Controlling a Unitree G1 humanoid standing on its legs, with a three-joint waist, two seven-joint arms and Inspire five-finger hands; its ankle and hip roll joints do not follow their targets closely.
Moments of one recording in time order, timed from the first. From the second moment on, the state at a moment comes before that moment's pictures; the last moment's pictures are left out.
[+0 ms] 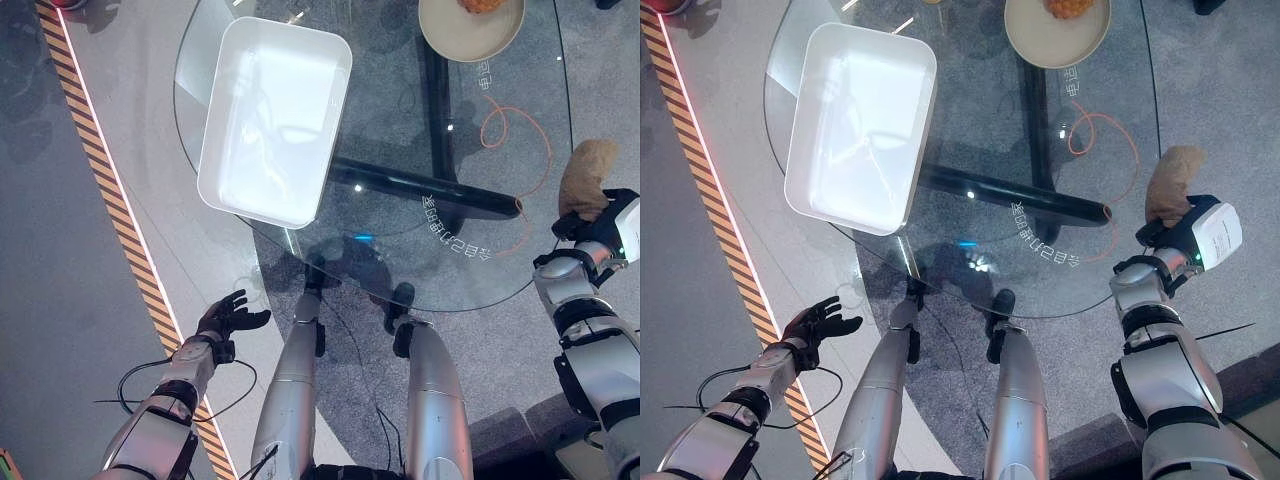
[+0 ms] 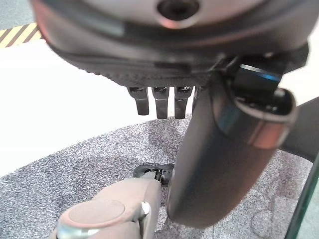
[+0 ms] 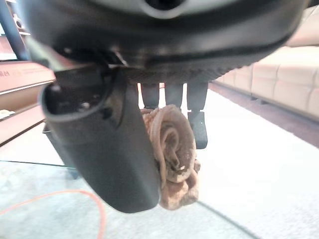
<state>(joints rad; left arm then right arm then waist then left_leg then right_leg) -0.50 0.42 -0.30 1.17 -0.60 -0.09 -0.06 -0.93 -0.63 0.37 1.26 0.13 -0.01 -0.82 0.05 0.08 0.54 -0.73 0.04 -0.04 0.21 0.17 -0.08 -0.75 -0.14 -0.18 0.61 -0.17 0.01</state>
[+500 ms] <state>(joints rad) -0.50 0.42 -0.31 1.16 -0.60 -0.09 -0.05 -0.95 -0.61 0.49 1.10 0.04 0.00 -0.79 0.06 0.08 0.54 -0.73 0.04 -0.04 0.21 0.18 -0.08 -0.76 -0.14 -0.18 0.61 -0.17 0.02</state>
